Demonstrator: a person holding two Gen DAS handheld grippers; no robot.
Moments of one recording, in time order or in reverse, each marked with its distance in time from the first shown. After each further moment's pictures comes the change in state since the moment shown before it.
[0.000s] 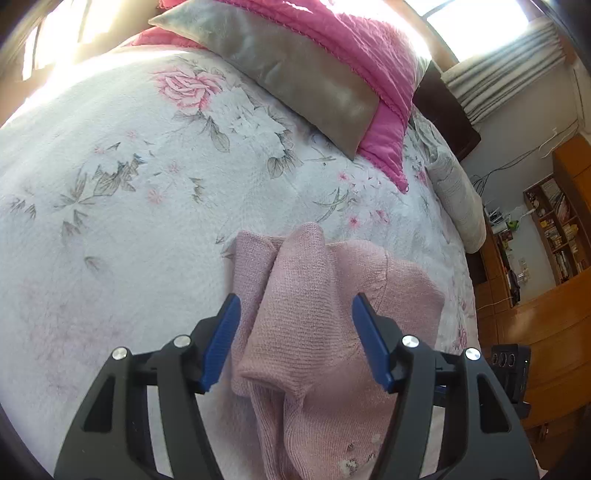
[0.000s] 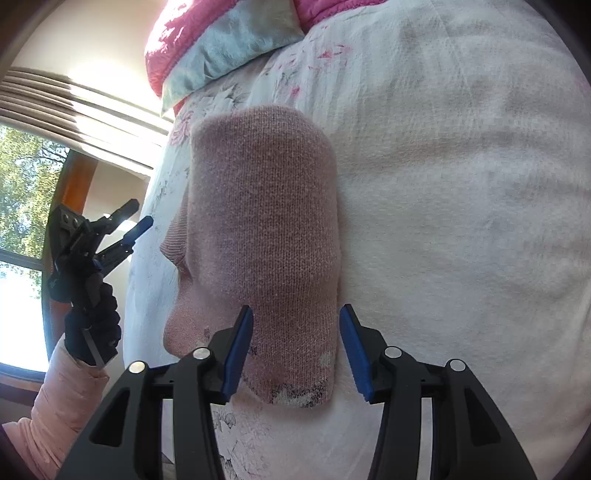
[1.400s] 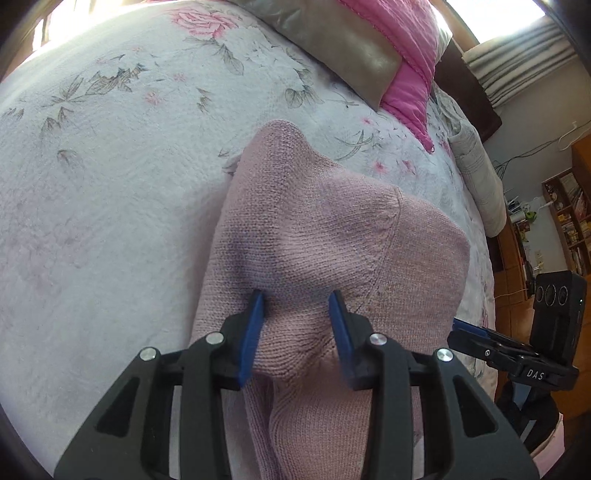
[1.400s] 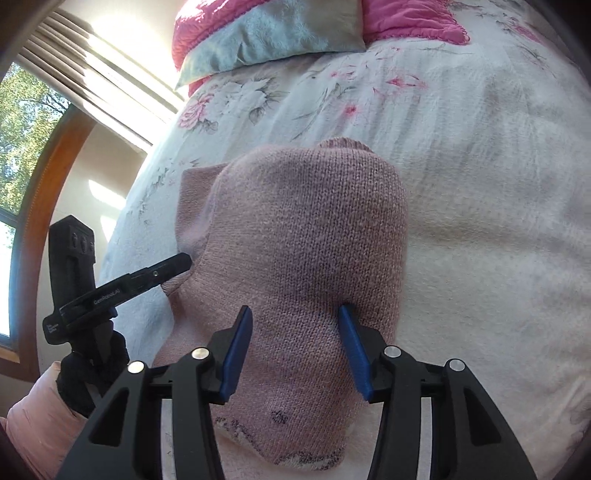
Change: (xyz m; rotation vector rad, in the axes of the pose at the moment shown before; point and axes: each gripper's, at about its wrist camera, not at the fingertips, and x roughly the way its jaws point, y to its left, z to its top) left arm 0.037 0.007 -0.061 -0.051 0.059 0.048; right arm 0.036 0.053 0.038 -0.178 -0.004 -0.125
